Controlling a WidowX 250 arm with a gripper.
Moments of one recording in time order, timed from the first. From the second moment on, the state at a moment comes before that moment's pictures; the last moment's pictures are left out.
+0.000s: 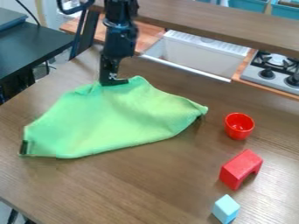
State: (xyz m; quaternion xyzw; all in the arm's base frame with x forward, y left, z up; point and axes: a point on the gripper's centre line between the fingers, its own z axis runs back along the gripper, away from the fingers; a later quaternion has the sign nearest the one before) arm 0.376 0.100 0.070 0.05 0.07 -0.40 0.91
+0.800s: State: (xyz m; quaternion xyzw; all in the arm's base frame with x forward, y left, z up) arm 0.407 0.132 0.062 0.04 0.05 -0.37 0.93
